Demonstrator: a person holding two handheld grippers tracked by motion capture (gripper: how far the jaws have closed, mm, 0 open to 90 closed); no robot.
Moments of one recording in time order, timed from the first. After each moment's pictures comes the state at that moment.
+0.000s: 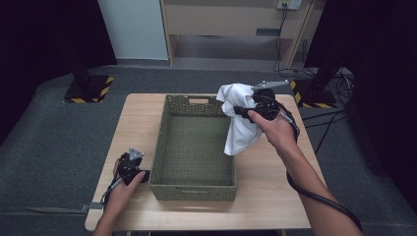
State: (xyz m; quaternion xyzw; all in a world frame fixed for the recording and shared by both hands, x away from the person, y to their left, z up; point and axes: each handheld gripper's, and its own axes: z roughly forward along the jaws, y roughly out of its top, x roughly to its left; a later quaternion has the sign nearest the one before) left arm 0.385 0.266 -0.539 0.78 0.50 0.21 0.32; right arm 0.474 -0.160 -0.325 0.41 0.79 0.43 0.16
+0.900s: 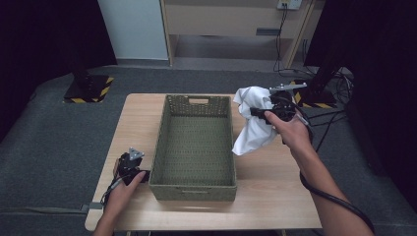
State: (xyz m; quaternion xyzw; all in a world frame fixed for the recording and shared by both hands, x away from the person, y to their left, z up) left arm 0.385 0.266 -0.539 0.78 0.50 0.21 0.32; right arm 0.482 -0.209 -0.339 0.45 0.77 0.42 0.15
